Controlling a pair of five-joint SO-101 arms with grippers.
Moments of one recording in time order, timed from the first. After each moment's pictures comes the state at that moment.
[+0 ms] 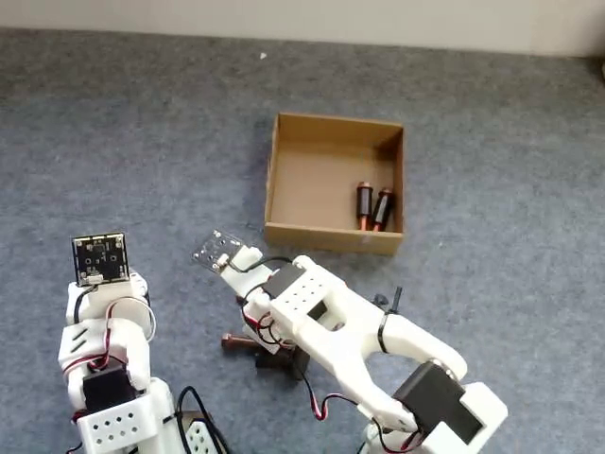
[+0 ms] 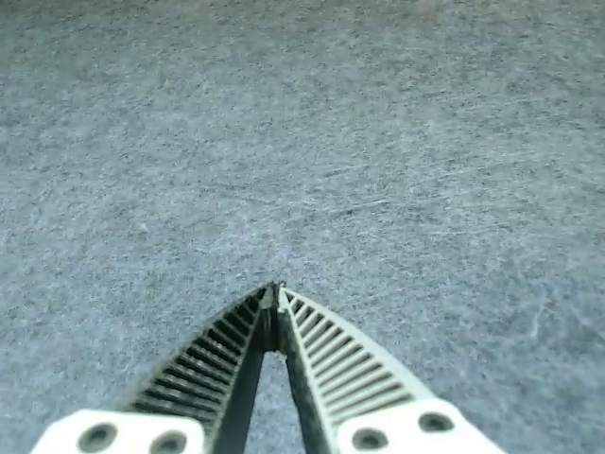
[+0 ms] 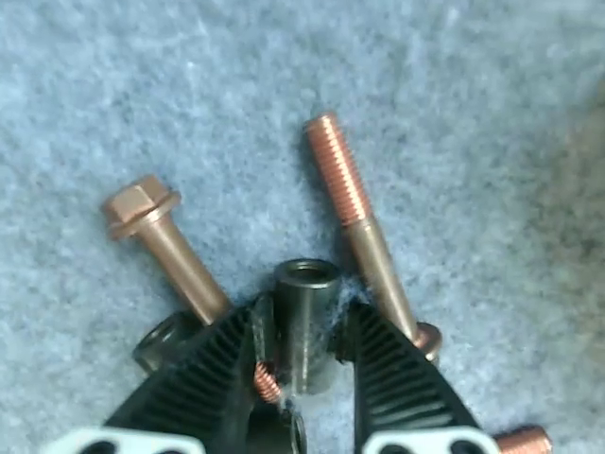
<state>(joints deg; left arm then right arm) -25.6 -102.1 95.6 49.1 -7.2 -51.2 -3.2 41.2 52.4 14.3</state>
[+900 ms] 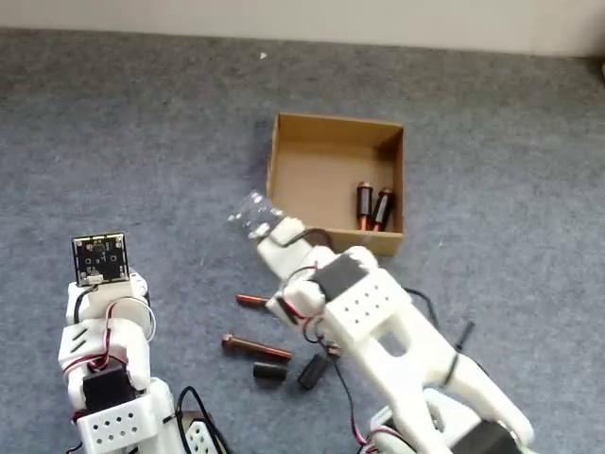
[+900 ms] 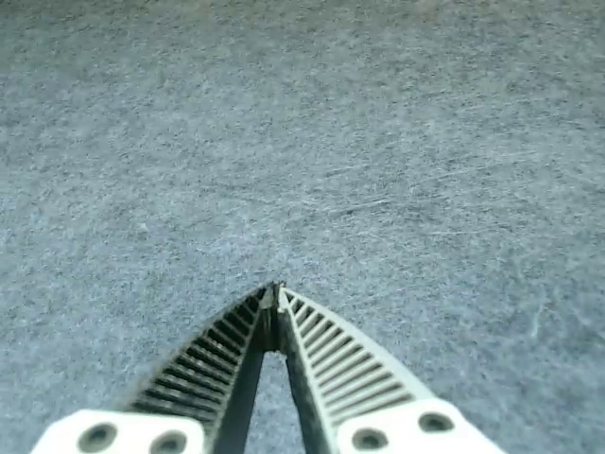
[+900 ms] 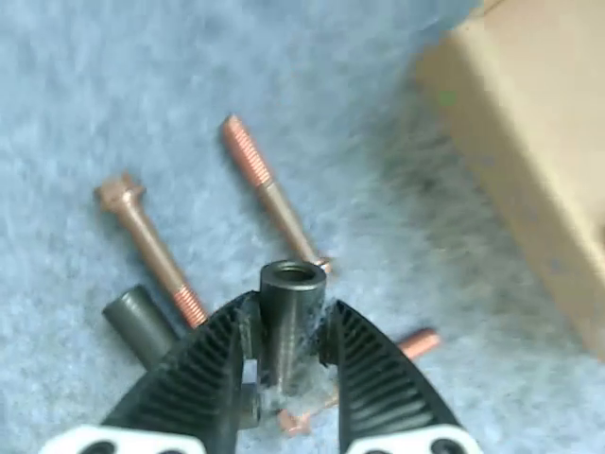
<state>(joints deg) -25.6 -102.1 95.6 49.1 -7.2 -43.0 -28.7 41.1 64.0 14.4</state>
